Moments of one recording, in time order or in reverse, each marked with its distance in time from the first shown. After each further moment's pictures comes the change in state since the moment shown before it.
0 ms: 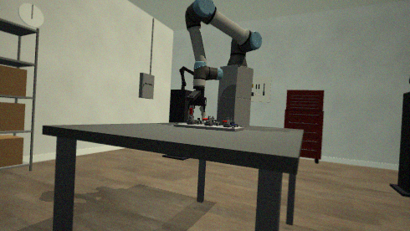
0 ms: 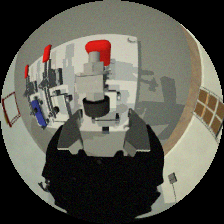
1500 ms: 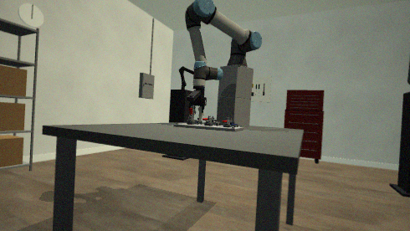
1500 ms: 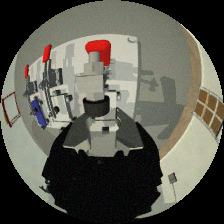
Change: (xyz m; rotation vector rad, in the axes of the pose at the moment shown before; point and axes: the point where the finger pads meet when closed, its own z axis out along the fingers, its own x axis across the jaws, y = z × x) arm 0.000 0.000 0.000 0.000 0.000 0.000
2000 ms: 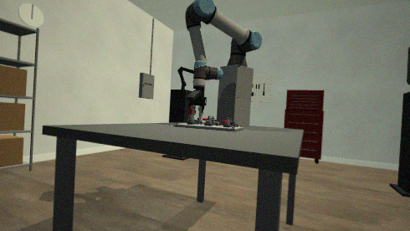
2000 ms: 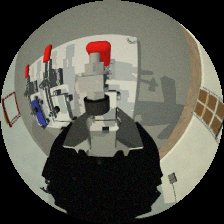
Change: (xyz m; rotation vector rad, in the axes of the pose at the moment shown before) arm 0.000 0.000 -0.002 0.000 0.000 0.000
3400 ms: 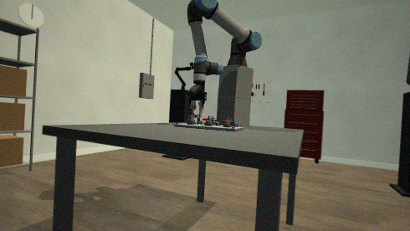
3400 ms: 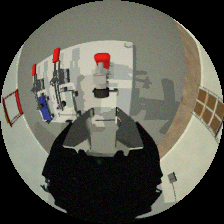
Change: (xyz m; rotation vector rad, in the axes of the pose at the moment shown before) arm 0.000 0.000 -0.032 0.000 0.000 0.000
